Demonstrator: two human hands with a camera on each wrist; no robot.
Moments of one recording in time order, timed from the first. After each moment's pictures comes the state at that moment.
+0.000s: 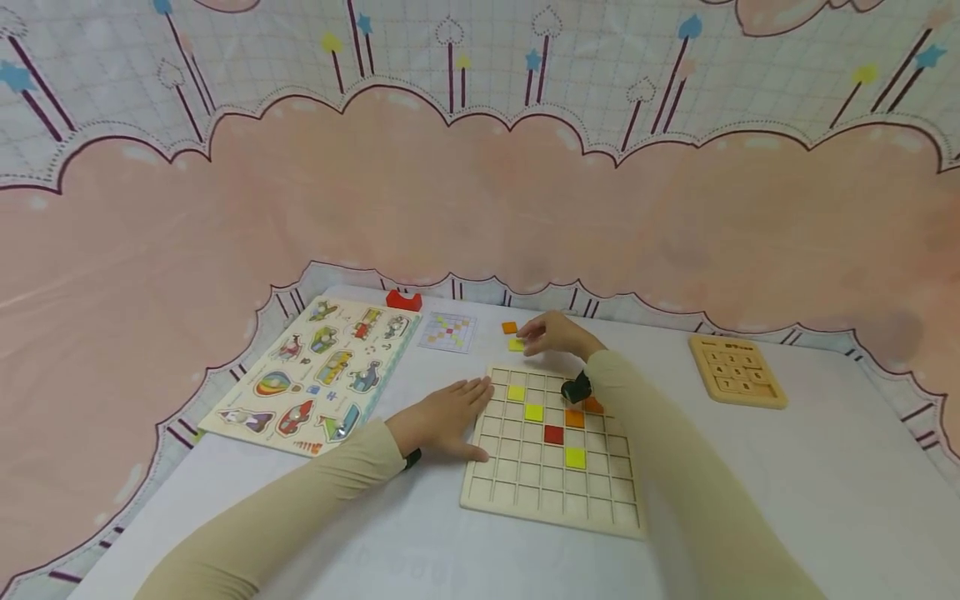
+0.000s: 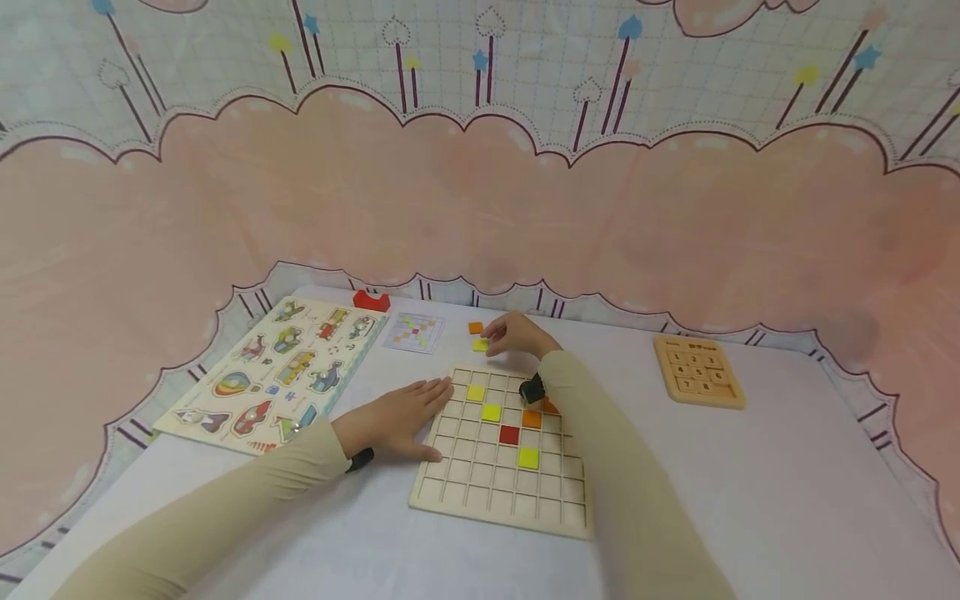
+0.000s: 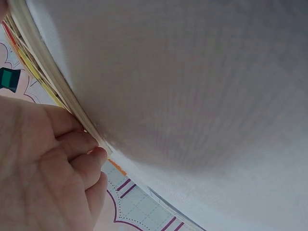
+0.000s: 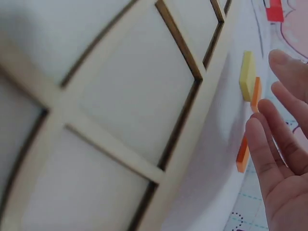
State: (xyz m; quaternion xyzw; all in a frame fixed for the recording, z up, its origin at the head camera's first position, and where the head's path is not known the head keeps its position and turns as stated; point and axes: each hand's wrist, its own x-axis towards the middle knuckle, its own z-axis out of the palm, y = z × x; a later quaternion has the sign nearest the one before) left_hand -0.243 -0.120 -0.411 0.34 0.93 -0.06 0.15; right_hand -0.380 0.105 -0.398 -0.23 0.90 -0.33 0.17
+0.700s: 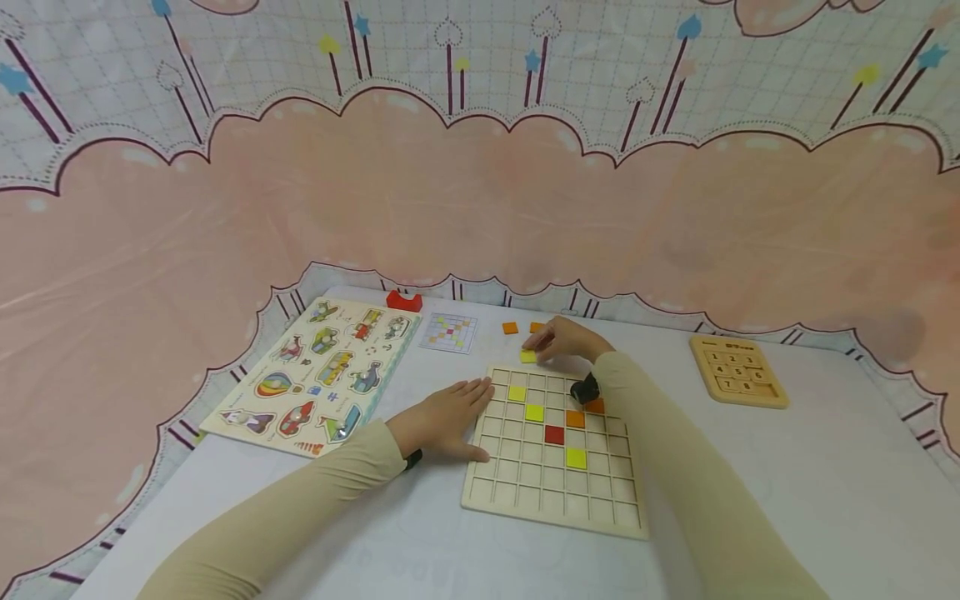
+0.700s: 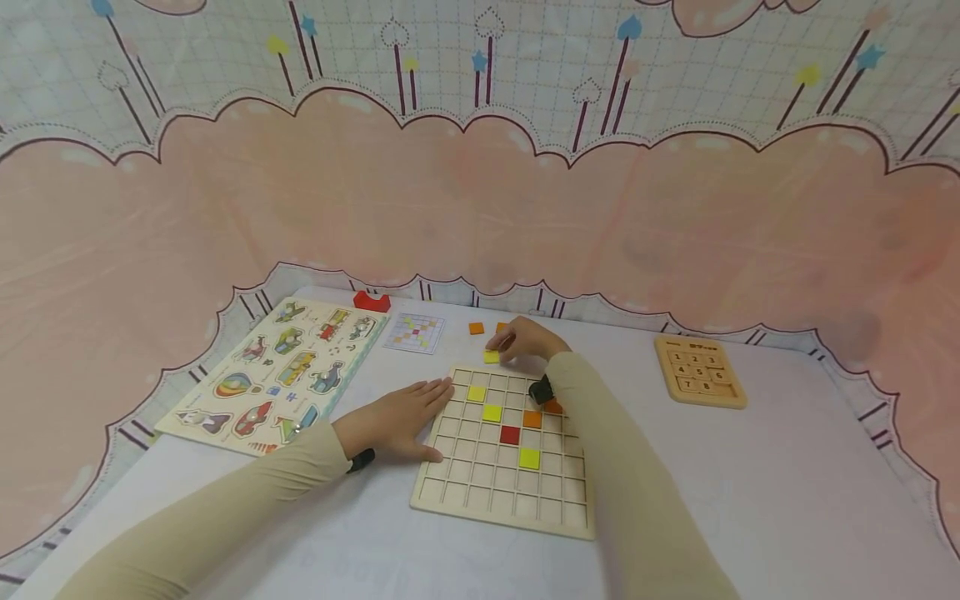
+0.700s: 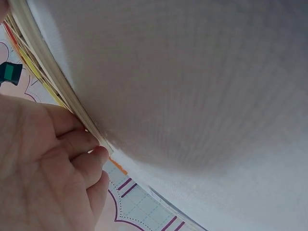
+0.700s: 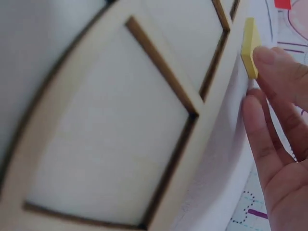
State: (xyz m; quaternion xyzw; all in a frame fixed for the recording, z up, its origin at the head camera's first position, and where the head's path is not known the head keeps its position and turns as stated) left_hand -0.240 -0.118 -0.409 0.34 0.93 -0.08 0.13; right_hand -0.380 0.118 -0.401 -0.23 0.89 -0.32 0.21
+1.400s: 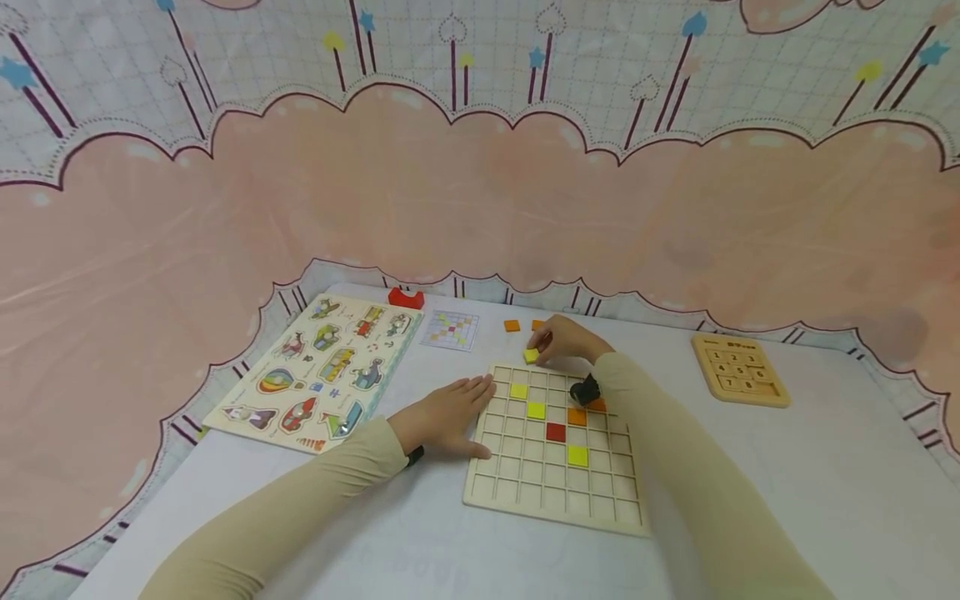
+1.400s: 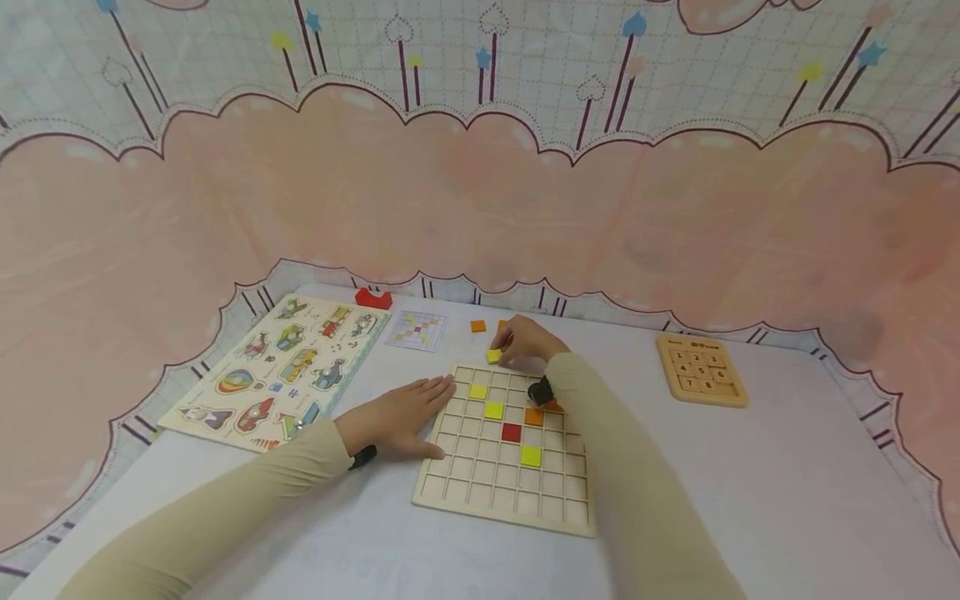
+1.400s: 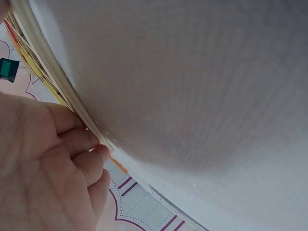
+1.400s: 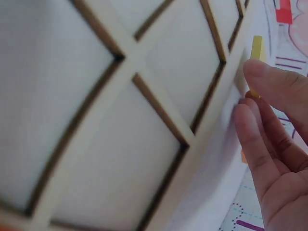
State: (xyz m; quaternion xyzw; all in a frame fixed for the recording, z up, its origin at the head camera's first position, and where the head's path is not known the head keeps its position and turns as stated) left_hand -0.241 -0.121 -0.411 0.34 0.93 -0.07 0.14; right_hand -0.371 0.110 -0.396 -0.23 0.91 -0.28 0.18
